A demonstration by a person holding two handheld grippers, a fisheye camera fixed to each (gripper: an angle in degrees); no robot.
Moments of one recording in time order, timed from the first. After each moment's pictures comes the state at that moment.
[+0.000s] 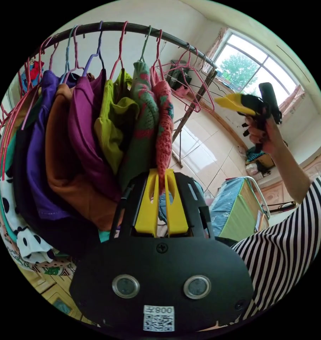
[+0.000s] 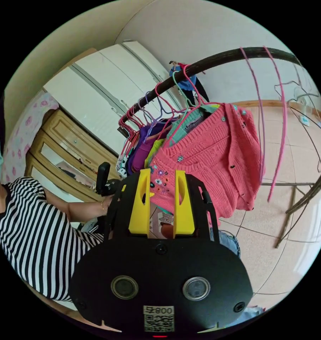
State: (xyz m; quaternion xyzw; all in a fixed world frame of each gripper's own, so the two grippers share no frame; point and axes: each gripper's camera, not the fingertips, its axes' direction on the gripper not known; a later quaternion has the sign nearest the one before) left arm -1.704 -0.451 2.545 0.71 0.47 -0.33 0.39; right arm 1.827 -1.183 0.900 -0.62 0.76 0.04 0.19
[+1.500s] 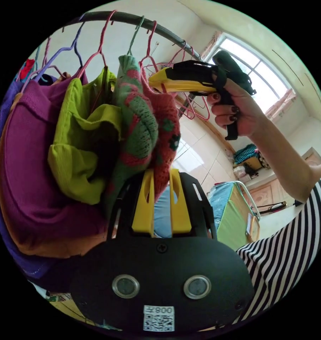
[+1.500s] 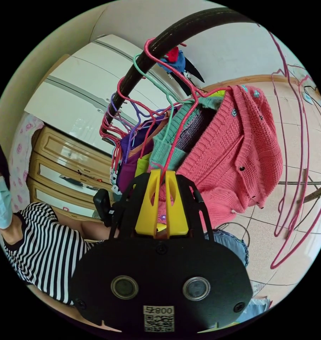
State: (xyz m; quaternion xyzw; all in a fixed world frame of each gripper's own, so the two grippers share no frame) left arm -1.718 -0.536 2.534 0.74 0.49 -0.29 0.35; right arm 1.858 -1.384 0.675 -0.57 0.80 0.13 0.17
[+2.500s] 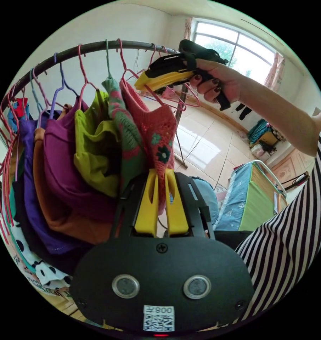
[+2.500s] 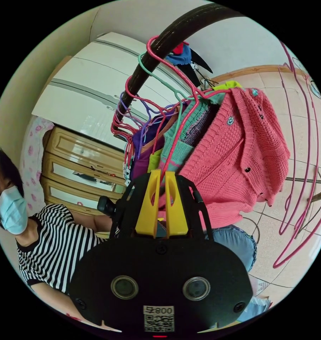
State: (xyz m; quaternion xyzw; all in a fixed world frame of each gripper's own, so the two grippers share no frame) left arm -1.676 -0.515 2.504 0.75 0.38 -0.32 0.43; right arm 1.859 -1.404 0.657 -0.56 0.79 0.19 0.19
